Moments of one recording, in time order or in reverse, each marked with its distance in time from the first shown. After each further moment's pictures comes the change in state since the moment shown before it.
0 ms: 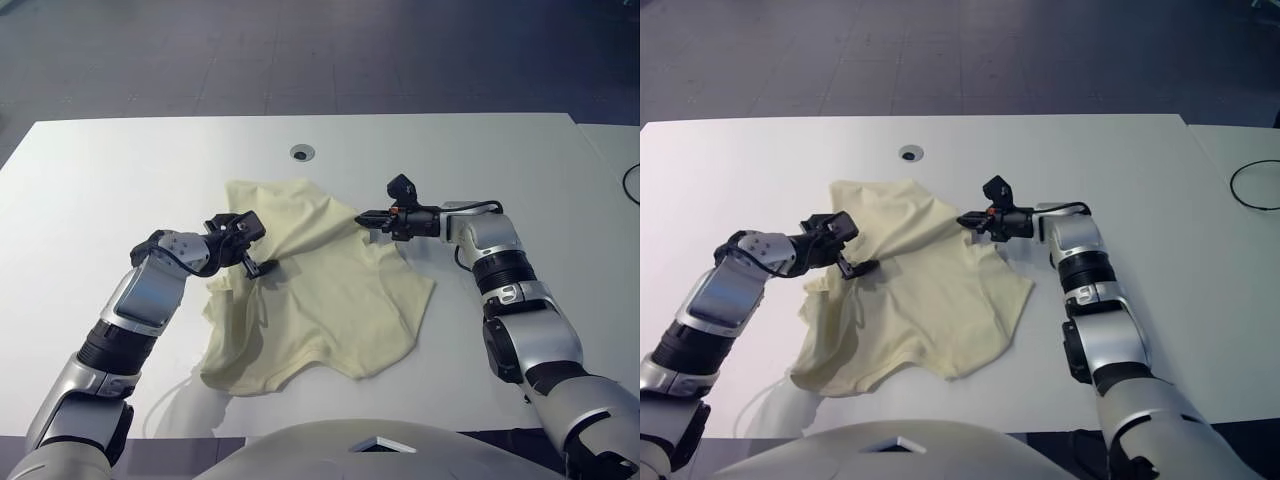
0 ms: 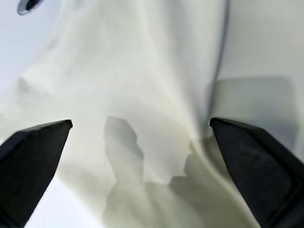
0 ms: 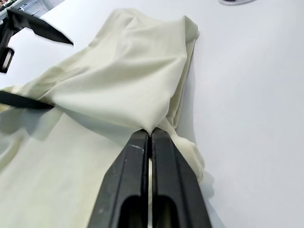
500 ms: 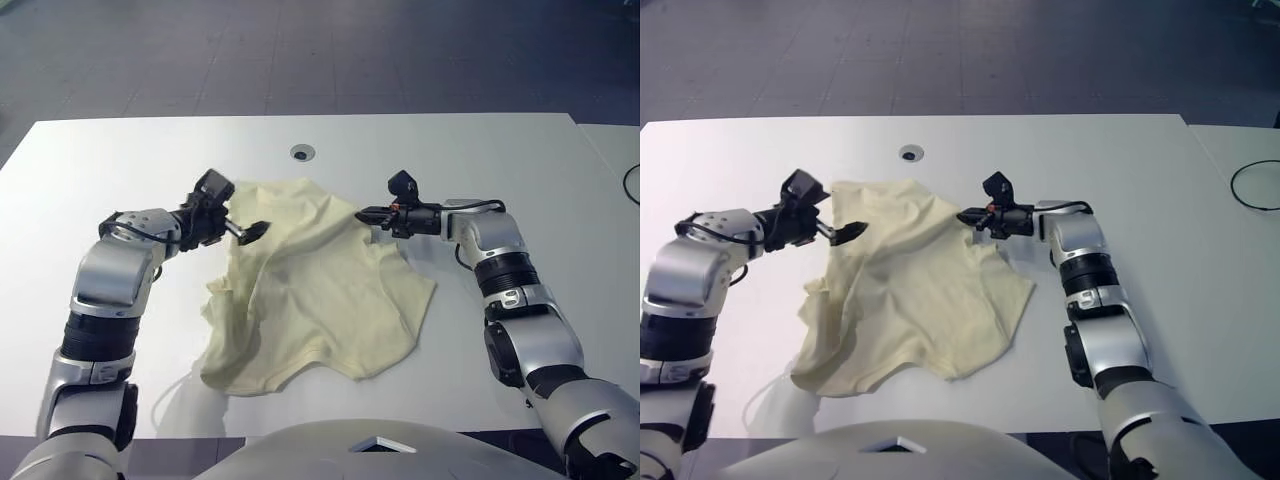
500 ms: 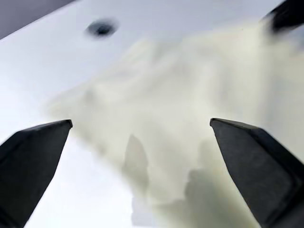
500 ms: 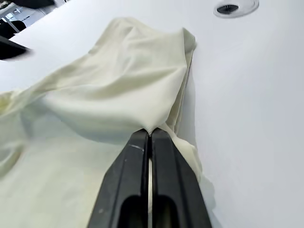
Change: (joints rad) left arm -0.020 0.046 0.125 0.117 -0.052 0.035 0.137; right arm 0.030 -0.011 -0.003 -0.140 0.026 0.066 -0.035
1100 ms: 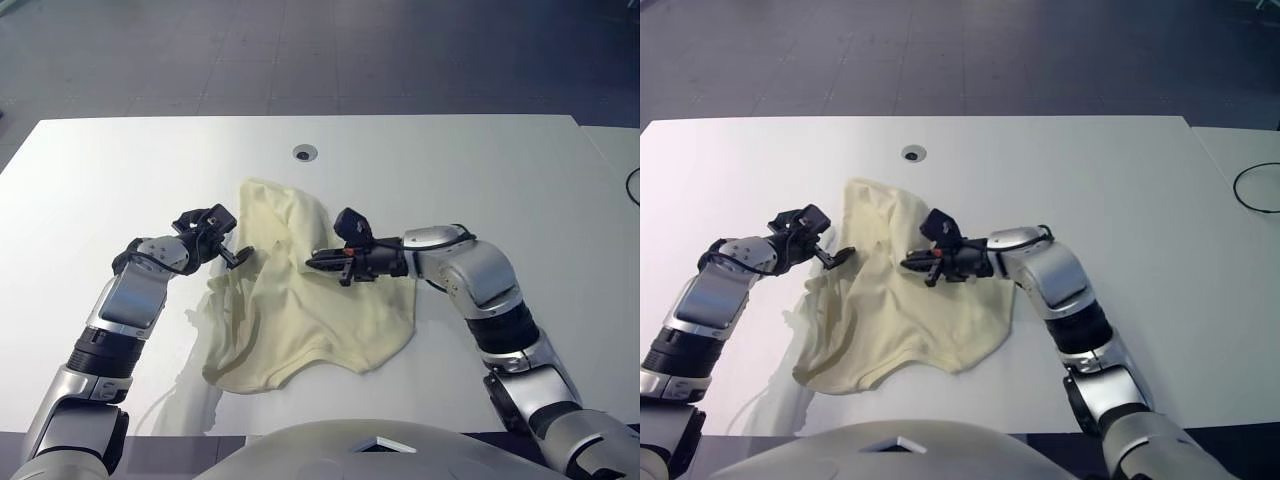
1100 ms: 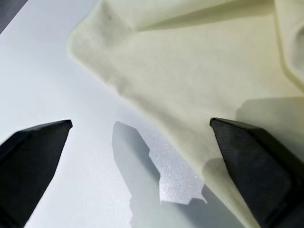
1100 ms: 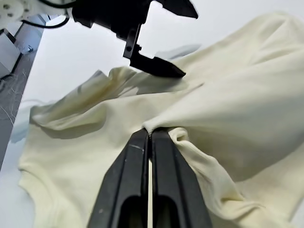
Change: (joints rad) left arm 0.056 -0.010 -0.074 0.045 0.104 -0.171 0.041; right arm 0.234 0.009 0.283 -0.800 0.141 0.453 -0.168
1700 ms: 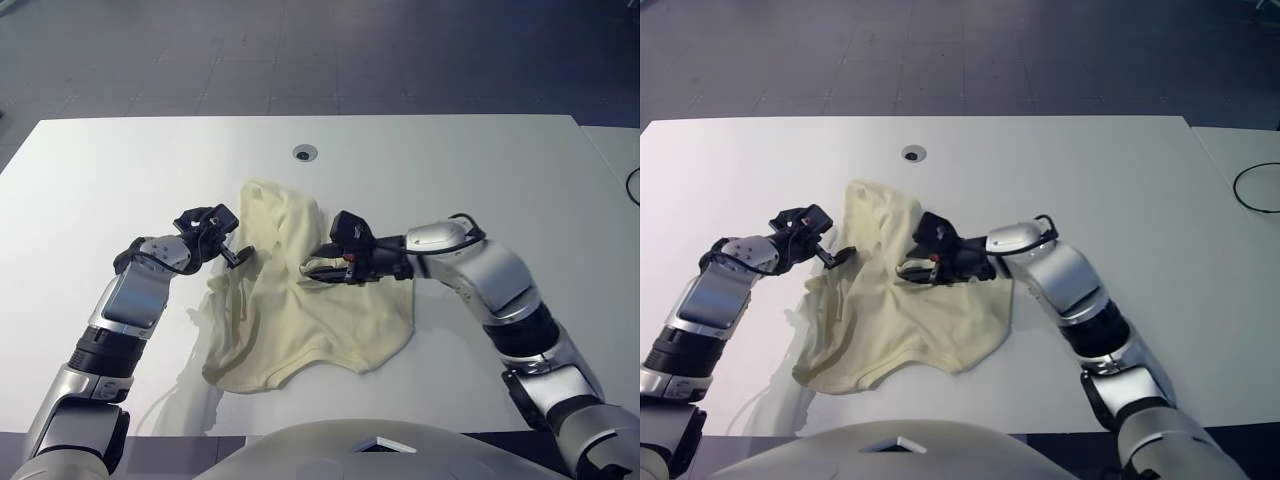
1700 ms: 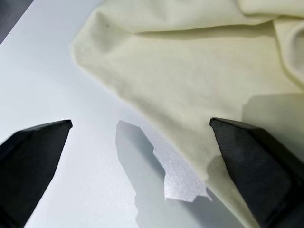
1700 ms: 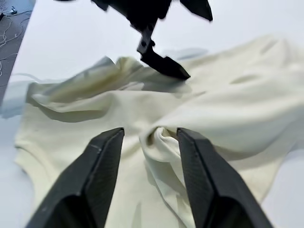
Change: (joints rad) left arm 0.000 -0.005 -0.011 -0.012 0.022 -0.003 0.006; right arm -0.069 -0.130 0.020 -0.152 0.045 0.021 0.001
